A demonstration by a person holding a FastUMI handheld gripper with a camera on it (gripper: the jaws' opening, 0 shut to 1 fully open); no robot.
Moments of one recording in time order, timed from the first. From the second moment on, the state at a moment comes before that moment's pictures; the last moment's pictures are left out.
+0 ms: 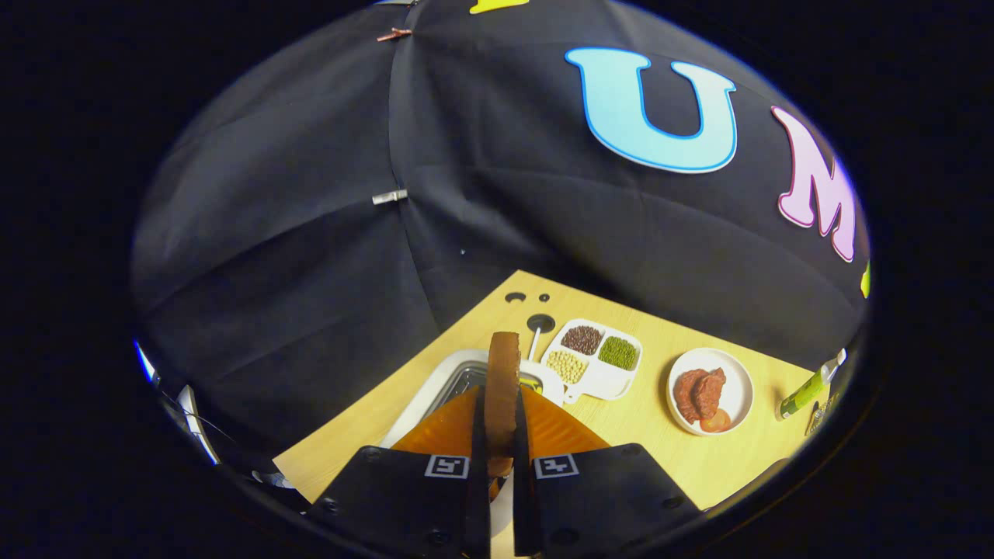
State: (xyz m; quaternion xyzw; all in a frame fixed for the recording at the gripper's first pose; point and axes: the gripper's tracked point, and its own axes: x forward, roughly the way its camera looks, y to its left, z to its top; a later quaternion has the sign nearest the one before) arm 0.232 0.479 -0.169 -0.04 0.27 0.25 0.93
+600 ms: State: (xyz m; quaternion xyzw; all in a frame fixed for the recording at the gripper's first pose) arm 0.188 0.364 -0.148 0.03 0.27 0.20 0.94
